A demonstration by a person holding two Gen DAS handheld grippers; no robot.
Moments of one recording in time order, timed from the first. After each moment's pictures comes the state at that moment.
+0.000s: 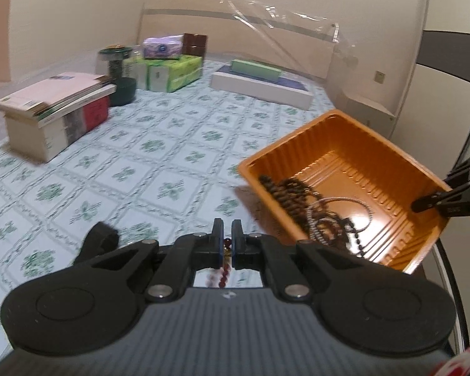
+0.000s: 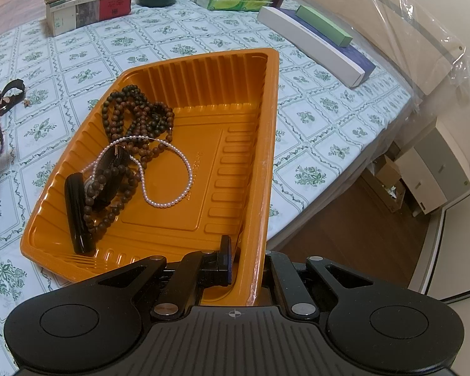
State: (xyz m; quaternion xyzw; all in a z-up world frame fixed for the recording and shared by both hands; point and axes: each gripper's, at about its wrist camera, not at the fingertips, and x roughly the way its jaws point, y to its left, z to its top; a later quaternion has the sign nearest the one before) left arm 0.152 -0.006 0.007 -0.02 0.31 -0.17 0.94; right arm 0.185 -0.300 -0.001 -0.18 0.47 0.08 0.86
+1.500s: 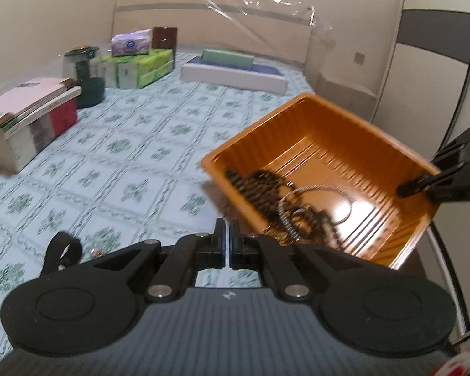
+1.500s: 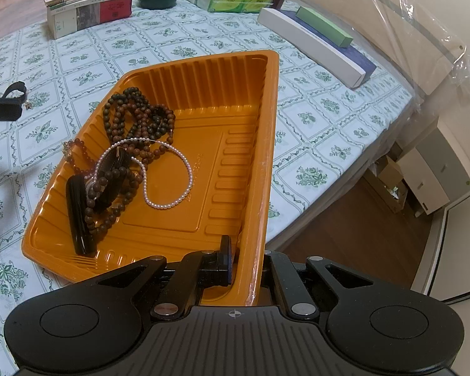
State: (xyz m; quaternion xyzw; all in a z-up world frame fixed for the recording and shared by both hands) left arm 0.161 -0.037 -0.002 0.01 0.32 -0.20 0.93; right arm 0.185 -0.300 0.000 -0.17 0.47 0.09 0.86
